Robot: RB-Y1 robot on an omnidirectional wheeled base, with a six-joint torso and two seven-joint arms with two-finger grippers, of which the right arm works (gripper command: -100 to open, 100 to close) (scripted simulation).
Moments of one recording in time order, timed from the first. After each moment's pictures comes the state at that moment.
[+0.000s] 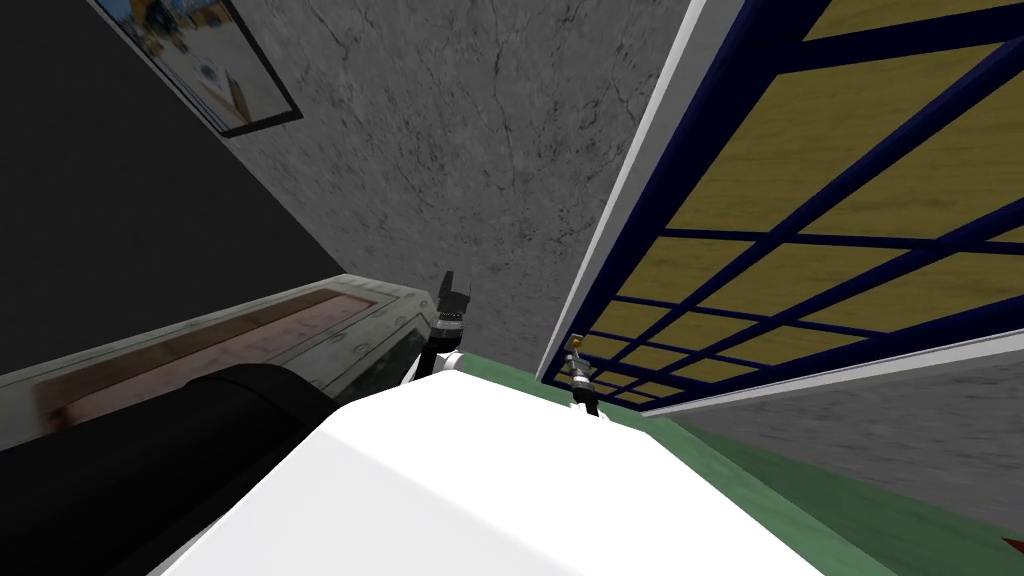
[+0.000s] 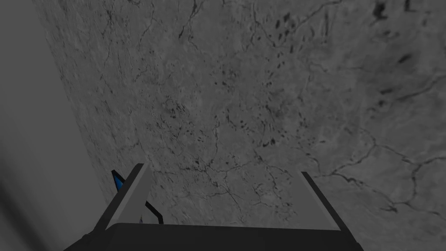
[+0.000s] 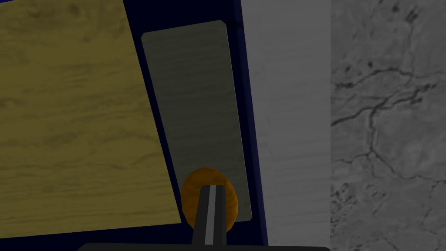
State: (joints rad) arm -0.15 -0.04 -0.30 -0.50 0.27 -0.90 1.25
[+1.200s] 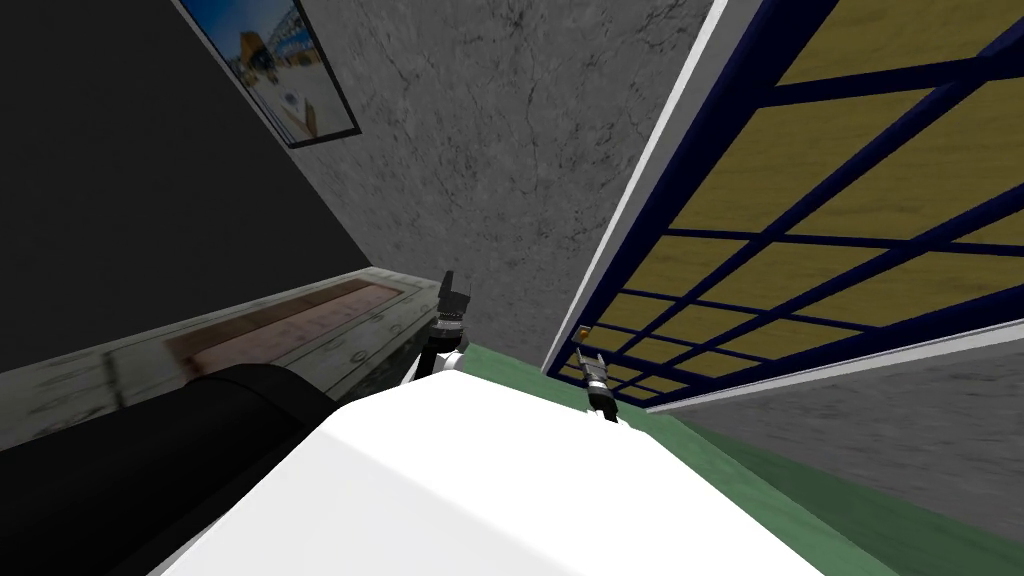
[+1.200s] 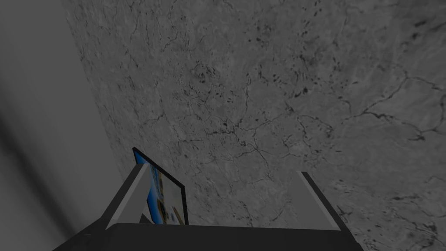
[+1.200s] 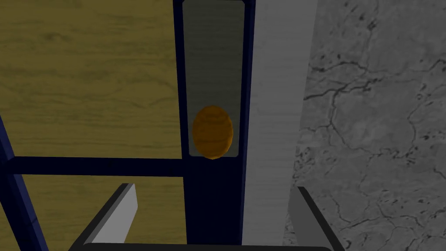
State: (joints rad) arm -0.12 -0.14 -0.31 -0.53 0.30 -0.92 1.28
